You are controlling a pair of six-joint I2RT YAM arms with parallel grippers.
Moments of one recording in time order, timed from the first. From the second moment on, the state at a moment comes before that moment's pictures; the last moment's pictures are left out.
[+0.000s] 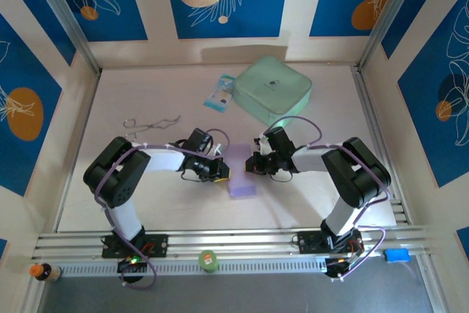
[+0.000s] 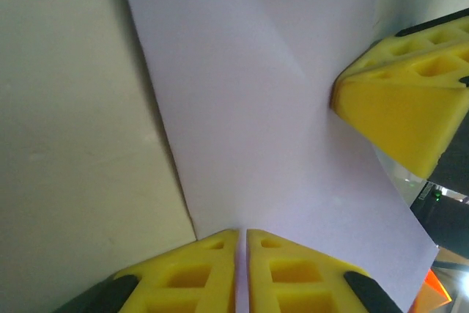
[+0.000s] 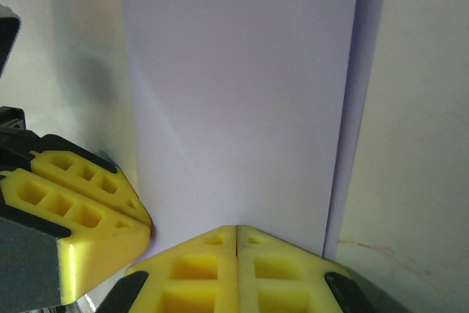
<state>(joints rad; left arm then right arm) -0.62 1.76 0.80 -0.13 0.64 -0.67 0.53 1.69 0.65 0.05 -0.56 0.64</state>
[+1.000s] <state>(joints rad) -0.67 1.70 0.75 -0.20 0.62 -0.73 0.54 1.69 0.65 0.06 -0.56 0.65</state>
